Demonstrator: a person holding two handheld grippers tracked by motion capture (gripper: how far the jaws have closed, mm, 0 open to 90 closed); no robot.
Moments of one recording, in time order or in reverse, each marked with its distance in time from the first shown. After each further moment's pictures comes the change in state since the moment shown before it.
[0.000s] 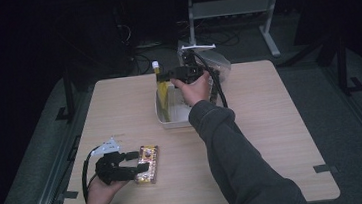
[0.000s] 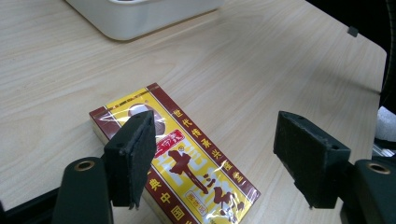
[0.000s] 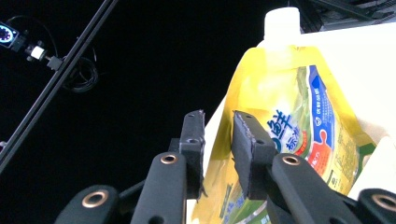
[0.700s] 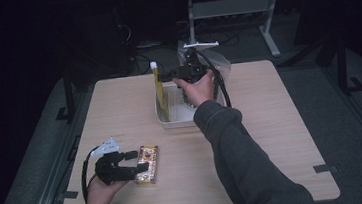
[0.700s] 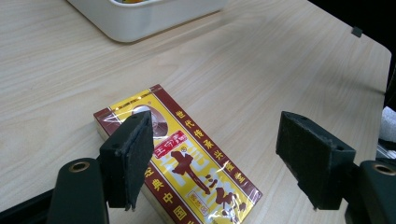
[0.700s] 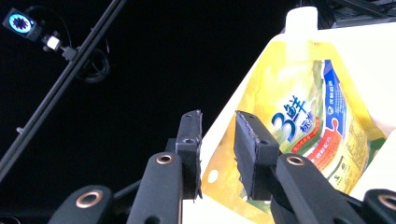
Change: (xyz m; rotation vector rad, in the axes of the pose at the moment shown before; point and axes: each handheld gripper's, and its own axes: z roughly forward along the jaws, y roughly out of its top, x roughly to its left) left arm -0.001 0.001 -0.001 -0.004 0.015 0.002; right arm 0.013 -0.001 -0.015 0.027 0.029 -0.029
